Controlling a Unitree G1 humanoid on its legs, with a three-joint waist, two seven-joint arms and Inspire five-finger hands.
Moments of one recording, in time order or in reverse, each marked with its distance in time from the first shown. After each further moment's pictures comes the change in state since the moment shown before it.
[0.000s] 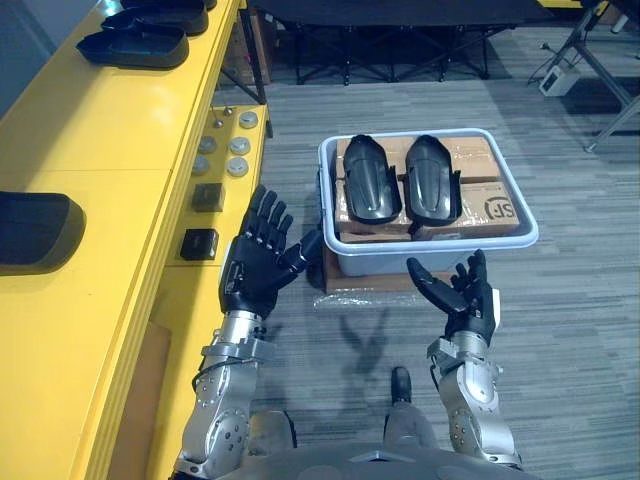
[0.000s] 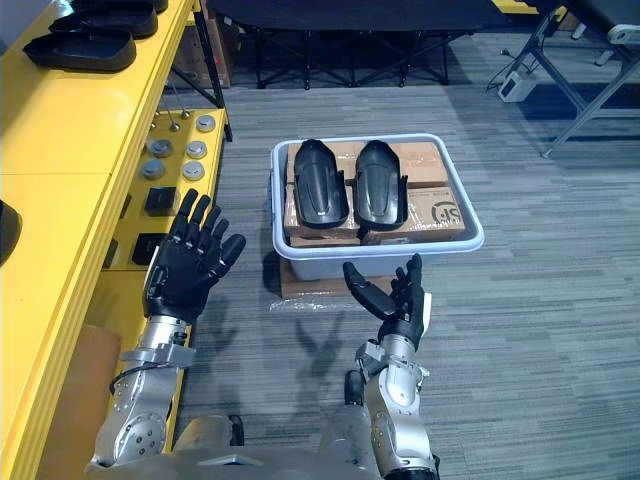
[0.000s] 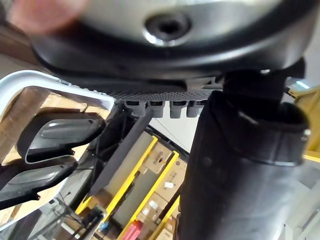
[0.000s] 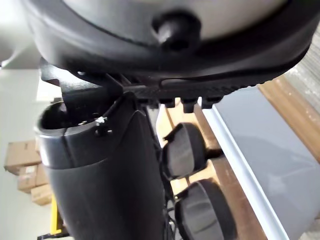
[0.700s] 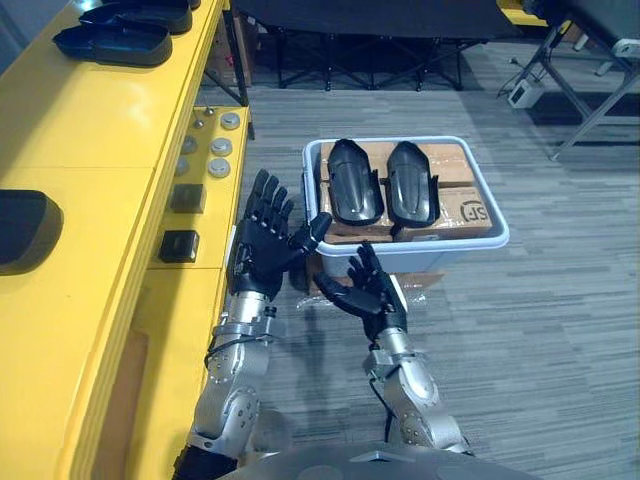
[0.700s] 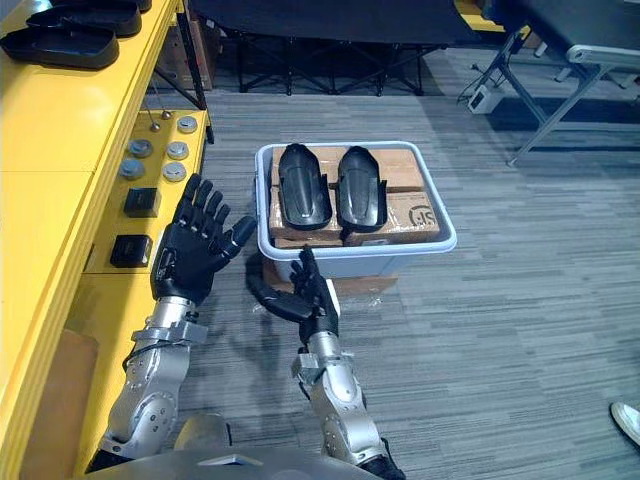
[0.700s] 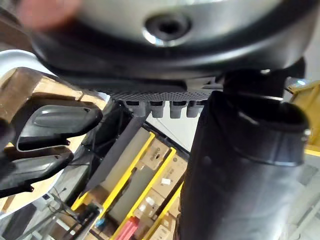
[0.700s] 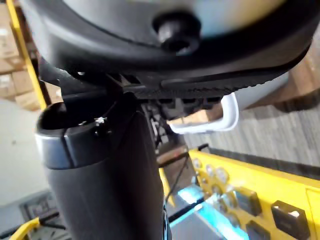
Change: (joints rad) left arm -0.105 -0.016 -0.011 0.085 0.054 0.024 0.086; right arm -0.098 0.039 0.353 0.118 0.016 -0.017 0.232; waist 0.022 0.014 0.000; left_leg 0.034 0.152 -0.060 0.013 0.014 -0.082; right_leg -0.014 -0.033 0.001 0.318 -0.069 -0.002
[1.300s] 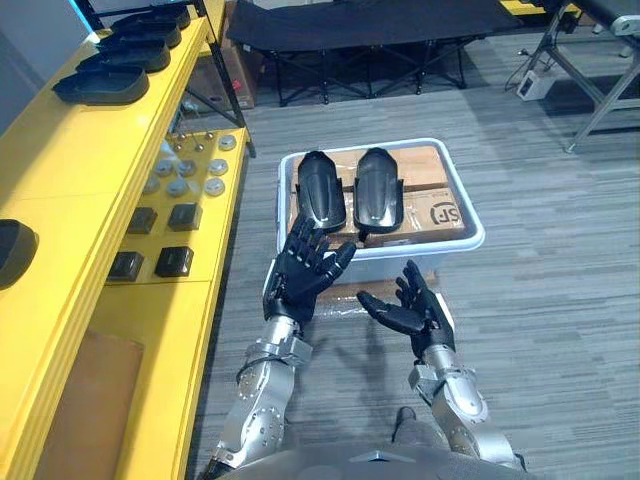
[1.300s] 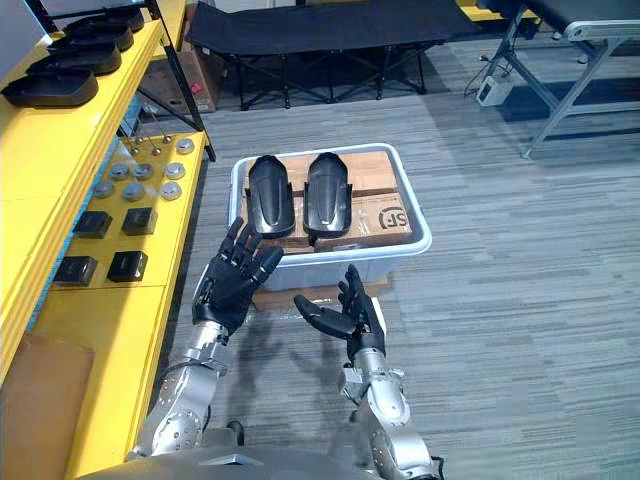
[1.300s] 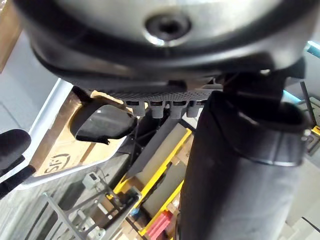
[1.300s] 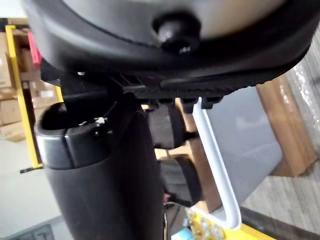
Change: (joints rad) left arm 0.066 -0.041 -0.126 0.078 -0.098 0.022 -0.033; right arm 0.100 -0.162 -0.109 -0.037 0.040 0.055 -0.025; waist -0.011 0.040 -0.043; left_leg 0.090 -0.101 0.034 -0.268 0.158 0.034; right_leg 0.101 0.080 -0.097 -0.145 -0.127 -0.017
